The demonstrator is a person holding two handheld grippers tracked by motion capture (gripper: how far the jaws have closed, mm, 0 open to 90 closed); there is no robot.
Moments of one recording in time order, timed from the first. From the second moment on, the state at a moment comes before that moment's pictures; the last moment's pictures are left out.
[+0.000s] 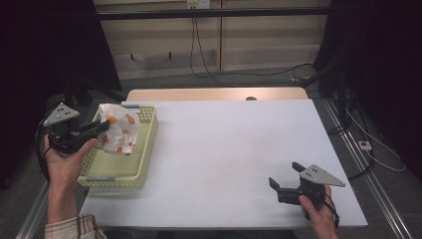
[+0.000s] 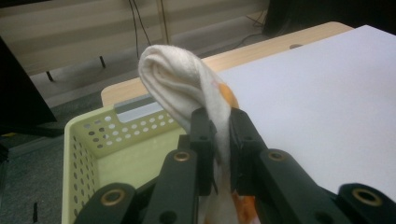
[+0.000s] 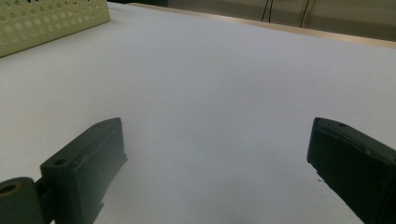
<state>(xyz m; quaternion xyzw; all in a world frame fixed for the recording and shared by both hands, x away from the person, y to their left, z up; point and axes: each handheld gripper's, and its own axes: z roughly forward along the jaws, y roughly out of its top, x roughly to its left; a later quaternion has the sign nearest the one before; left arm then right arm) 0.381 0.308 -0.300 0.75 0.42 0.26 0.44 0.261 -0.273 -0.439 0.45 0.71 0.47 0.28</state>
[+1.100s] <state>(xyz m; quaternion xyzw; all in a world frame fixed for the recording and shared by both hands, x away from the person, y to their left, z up) 0.410 0.296 -0.339 0.78 0.43 0.20 0.40 0.262 -0.273 -0.440 0.46 0.71 0.46 0.28</state>
